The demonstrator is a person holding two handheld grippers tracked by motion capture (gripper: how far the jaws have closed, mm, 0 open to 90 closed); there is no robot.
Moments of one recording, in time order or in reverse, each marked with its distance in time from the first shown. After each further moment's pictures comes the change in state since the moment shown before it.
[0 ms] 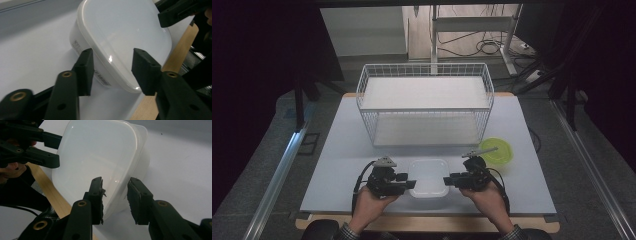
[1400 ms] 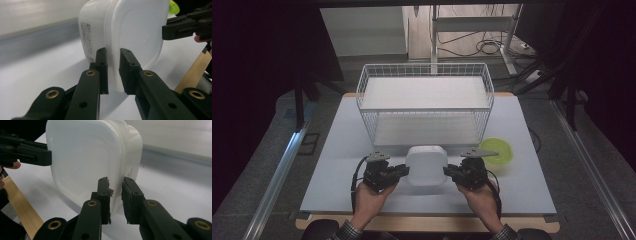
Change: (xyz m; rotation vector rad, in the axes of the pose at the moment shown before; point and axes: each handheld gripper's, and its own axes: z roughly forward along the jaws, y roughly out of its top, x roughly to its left) left arm 0.005 0.010 -0.012 -0.144 0.095 -0.071; right arm 0.013 0.001 0.003 -0.215 -0.142 -0.071
